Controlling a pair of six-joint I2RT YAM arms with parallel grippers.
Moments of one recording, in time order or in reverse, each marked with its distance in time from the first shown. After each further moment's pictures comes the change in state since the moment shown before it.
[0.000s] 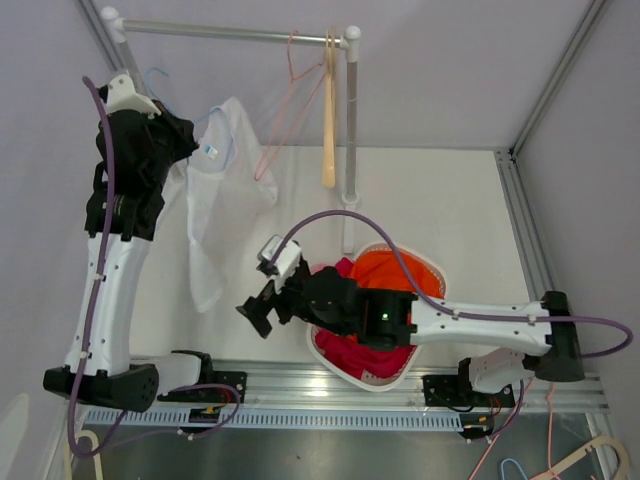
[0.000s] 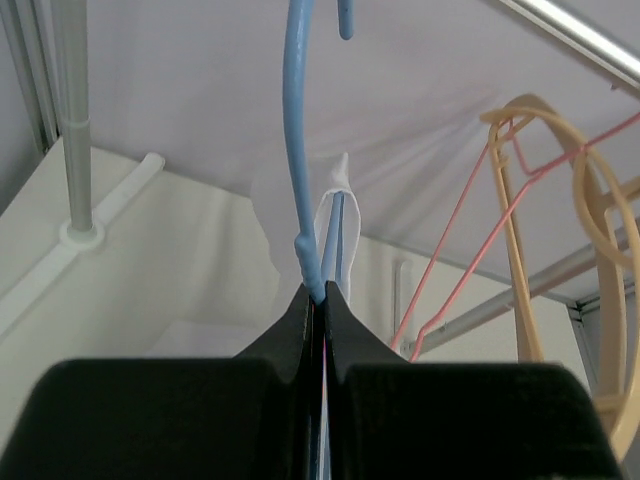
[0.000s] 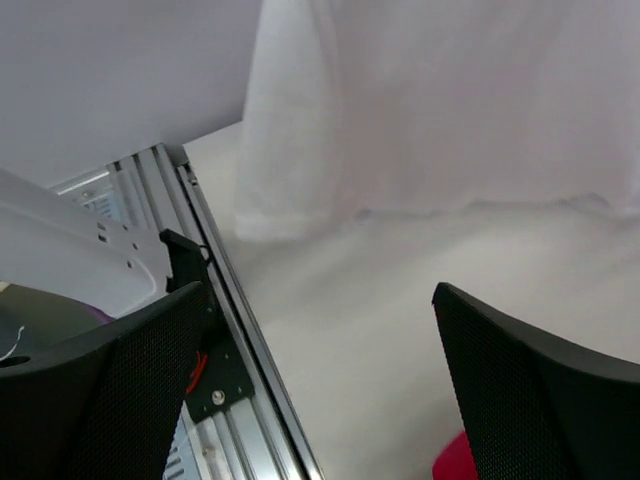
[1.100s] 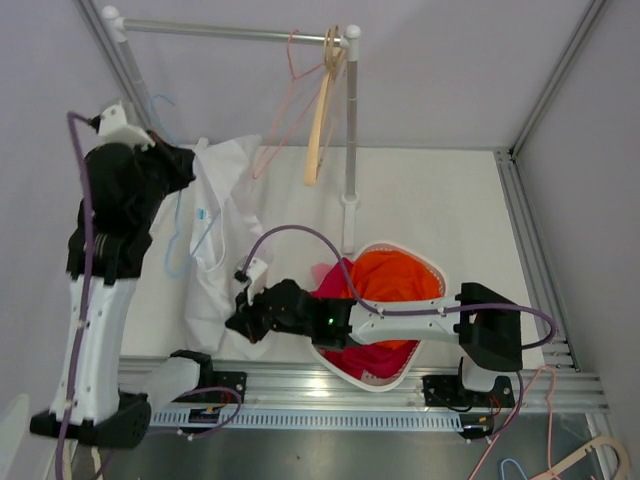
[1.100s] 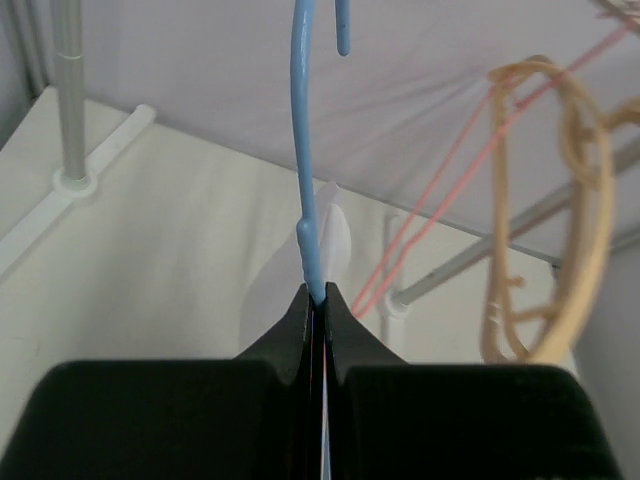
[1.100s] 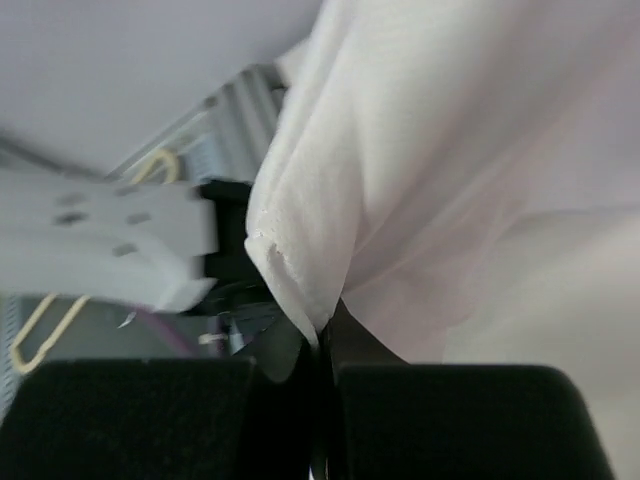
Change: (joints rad) left arm -0.053 -0.109 -0.058 -0.143 -0.021 -0.033; right arm 0.007 0.330 -0.068 0.351 -0.312 0.331
